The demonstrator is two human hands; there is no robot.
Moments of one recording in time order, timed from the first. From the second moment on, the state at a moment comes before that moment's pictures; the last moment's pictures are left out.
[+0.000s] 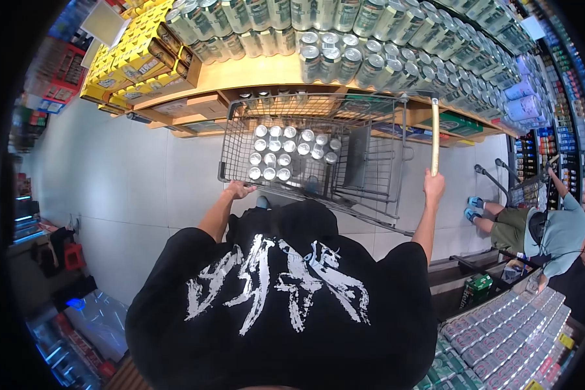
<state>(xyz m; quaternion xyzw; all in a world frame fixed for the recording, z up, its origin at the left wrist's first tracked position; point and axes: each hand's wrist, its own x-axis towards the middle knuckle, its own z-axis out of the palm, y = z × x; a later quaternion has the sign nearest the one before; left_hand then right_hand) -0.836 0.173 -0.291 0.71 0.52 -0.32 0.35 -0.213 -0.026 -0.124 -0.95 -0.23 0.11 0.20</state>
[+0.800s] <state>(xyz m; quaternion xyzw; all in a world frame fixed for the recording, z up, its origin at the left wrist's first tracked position) -0.979 0.171 -0.278 0.81 0.53 -0.14 0.20 -0.368 -0.034 -0.109 -0.97 -0.18 0.07 0.13</state>
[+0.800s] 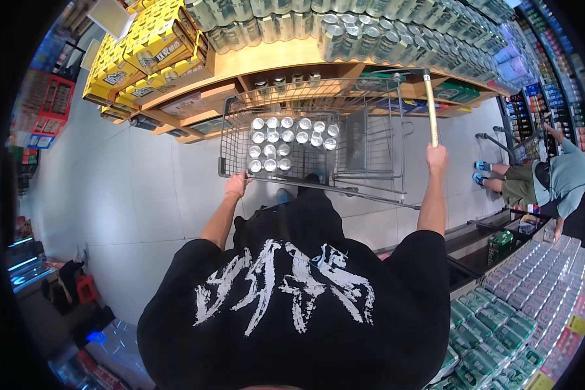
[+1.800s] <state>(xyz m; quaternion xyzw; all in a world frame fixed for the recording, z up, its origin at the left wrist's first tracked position) -1.060 0.226 -0.299 0.79 0.55 -0.05 0.26 -0.419 0.044 -0.112 -0.94 -0.26 0.07 0.20</state>
